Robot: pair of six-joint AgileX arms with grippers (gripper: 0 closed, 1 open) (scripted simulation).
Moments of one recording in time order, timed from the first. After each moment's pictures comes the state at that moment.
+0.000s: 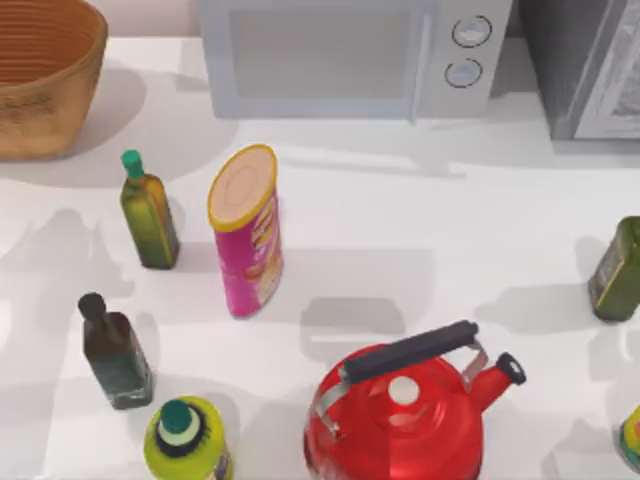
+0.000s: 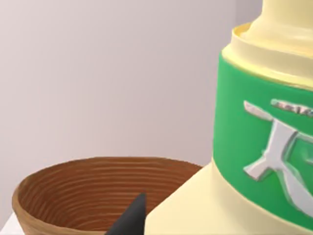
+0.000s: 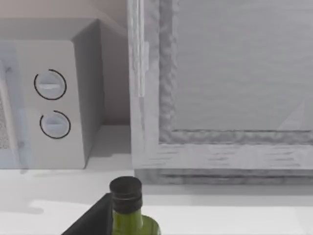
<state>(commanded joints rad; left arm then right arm) 0.04 0.48 0.39 0.13 0.05 0.00 0.00 0.00 0.00 0.00 0.00 0.00</state>
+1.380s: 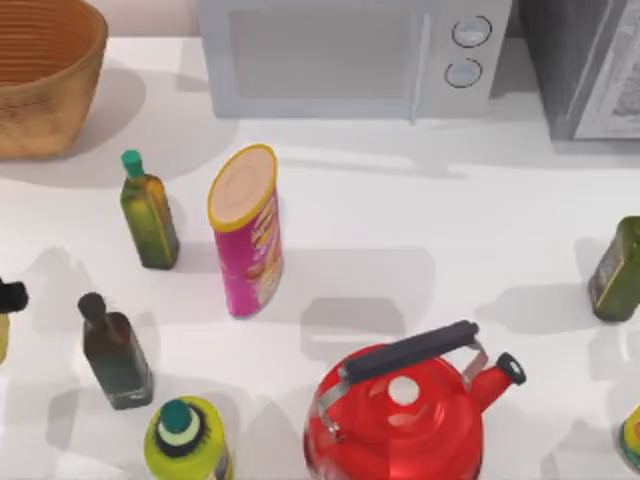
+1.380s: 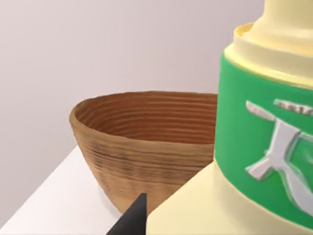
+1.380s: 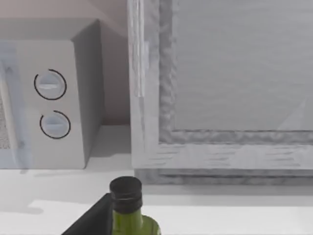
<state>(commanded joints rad) -0.17 0.36 0.09 0.30 -0.34 0.02 0.00 0.00 0.00 0.00 0.00 0.00</state>
